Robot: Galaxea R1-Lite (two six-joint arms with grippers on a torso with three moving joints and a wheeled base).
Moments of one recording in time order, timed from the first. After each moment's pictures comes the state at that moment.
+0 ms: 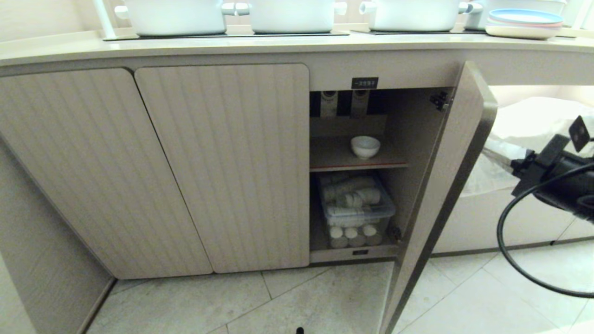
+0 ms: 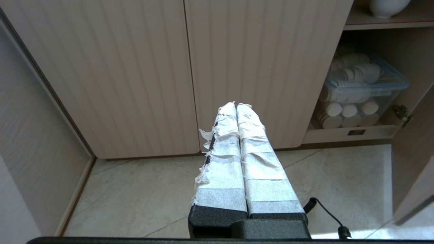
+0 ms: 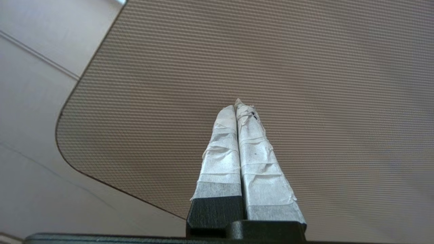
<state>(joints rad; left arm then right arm) 0.00 0.00 0.00 0.00 0.00 0.00 0.00 1.51 -0.52 -1.21 0.60 0.99</state>
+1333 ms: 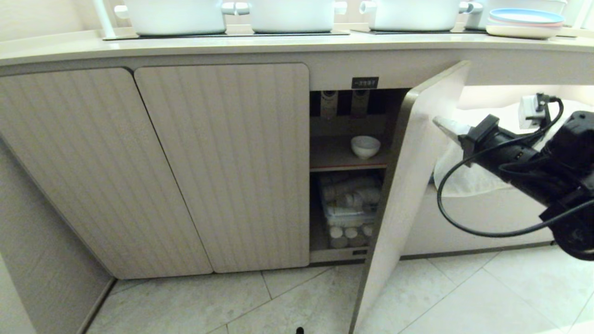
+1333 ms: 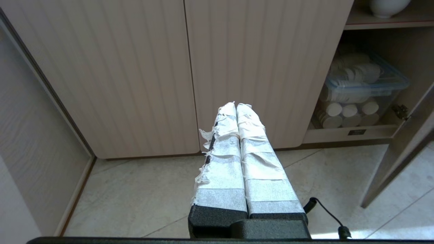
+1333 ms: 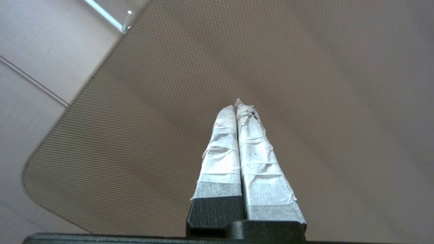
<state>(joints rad) 0.00 0.00 0.00 0.00 0.00 0.00 0.10 1.80 -0.78 -1.32 0.42 0.90</state>
